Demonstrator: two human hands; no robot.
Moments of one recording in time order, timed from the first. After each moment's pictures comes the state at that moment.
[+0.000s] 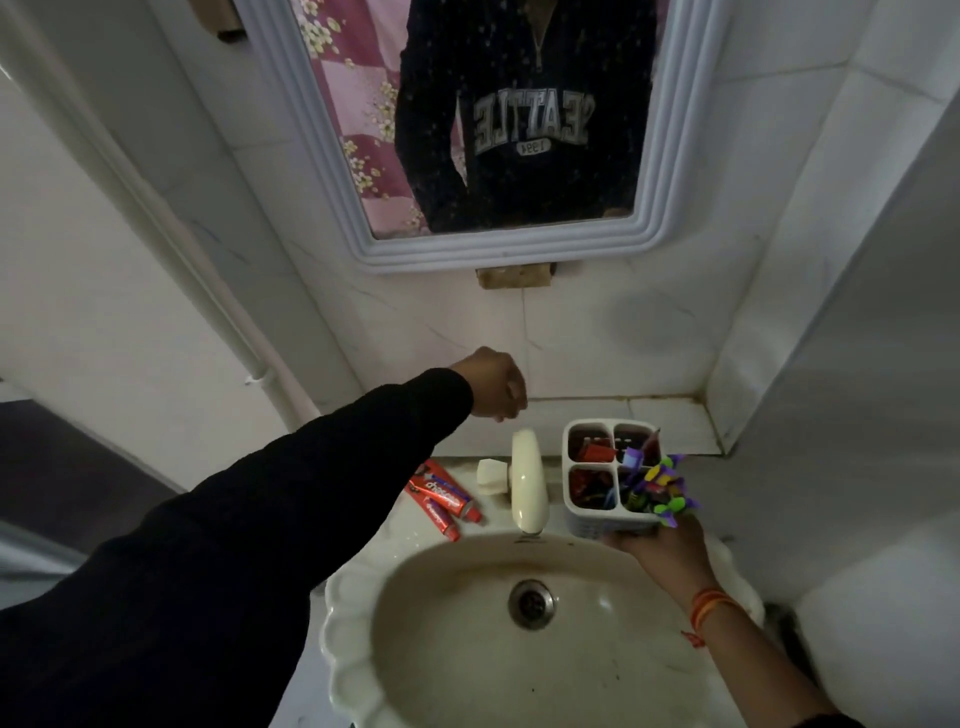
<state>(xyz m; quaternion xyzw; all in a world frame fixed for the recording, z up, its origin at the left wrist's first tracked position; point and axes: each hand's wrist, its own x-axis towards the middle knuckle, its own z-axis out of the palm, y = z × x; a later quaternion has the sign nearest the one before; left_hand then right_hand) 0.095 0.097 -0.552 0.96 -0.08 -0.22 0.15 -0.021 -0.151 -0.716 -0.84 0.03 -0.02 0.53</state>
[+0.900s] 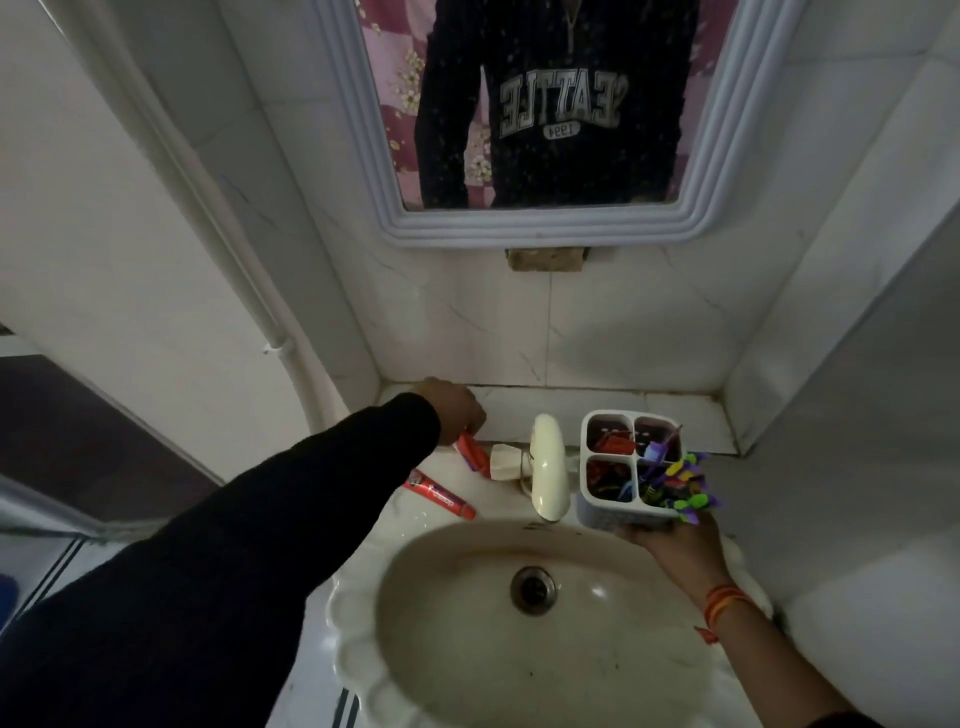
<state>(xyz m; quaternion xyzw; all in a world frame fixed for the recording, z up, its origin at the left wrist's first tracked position) 0.060 0.164 -0.602 0.94 -0.18 -0.21 -0.20 -0.025 -0.149 -0.705 -0.84 0.02 0.00 0.54</state>
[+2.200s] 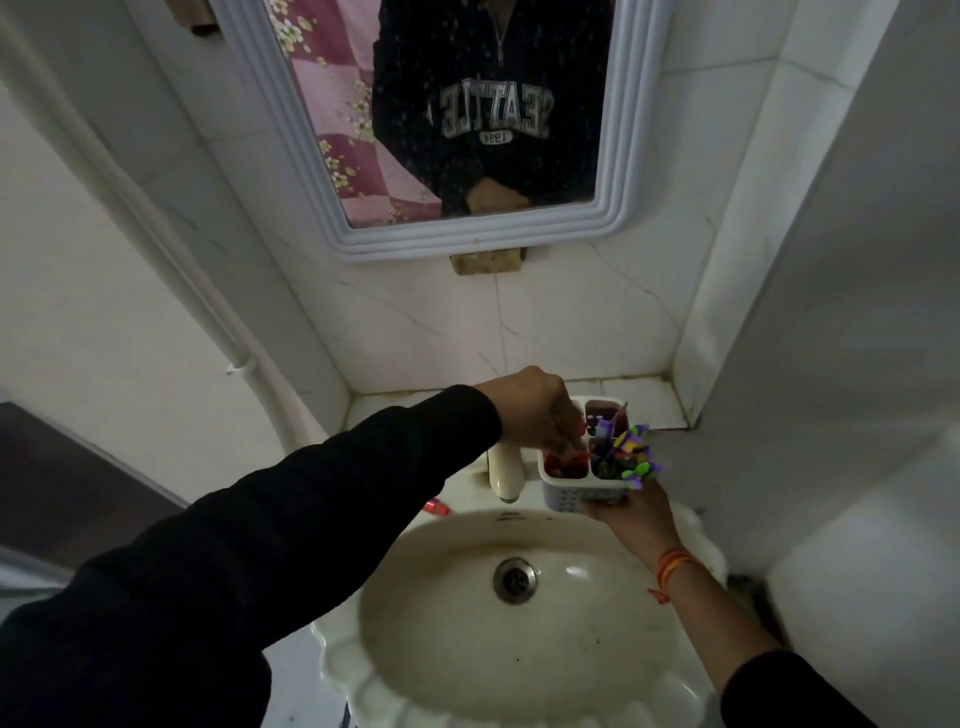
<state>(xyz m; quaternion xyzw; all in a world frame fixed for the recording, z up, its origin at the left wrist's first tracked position) 0.015 0.027 -0.521 0.94 -0.25 -0.22 0.11 -0.029 -0.152 -0.718 -0.83 0.05 0.03 0.56</state>
